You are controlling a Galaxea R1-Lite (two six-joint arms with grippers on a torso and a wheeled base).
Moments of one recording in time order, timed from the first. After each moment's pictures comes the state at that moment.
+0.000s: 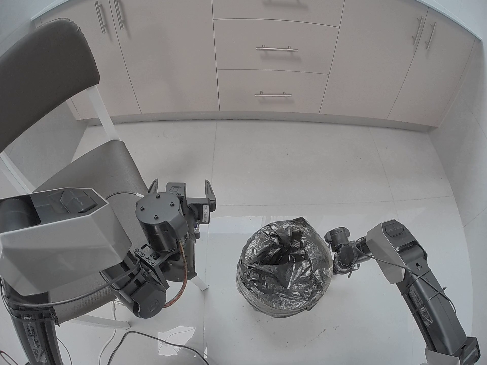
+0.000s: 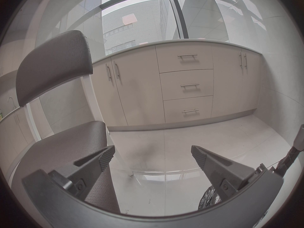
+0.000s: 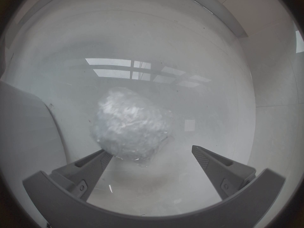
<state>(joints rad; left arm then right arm) -0.62 2.21 -0.75 -1.53 0.72 0.17 0.18 3.10 -2.00 0.01 -0.38 0.11</state>
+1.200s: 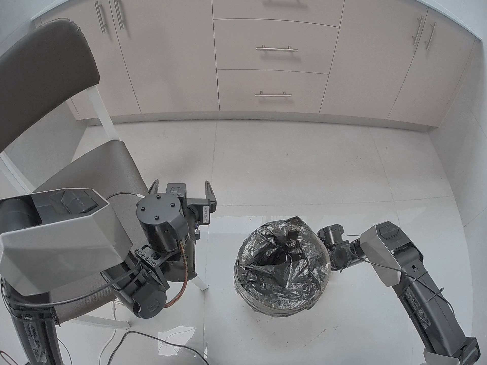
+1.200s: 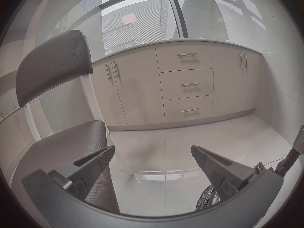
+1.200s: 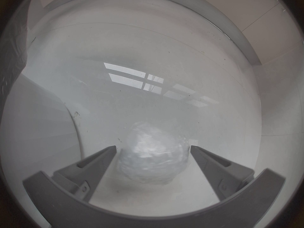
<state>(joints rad) -0.62 2.21 -0.75 -1.53 0.72 0.17 0.22 3.10 -2.00 -0.14 -0.34 -0.08</state>
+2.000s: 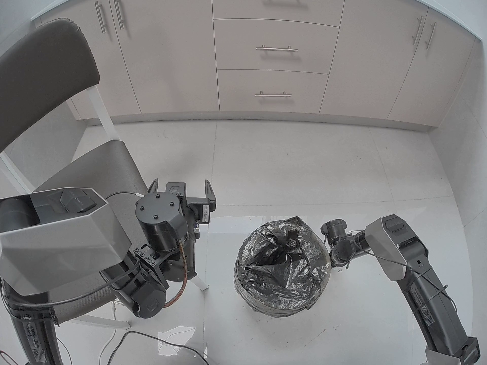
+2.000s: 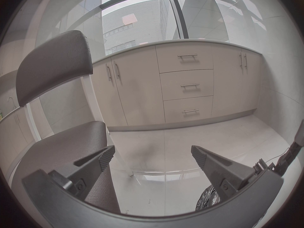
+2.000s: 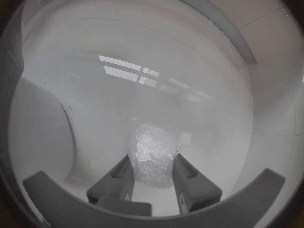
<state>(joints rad) -0.62 2.20 -0.75 -1.53 0.72 0.17 0.20 3.05 -2.00 -0.02 -0.39 -0.09</state>
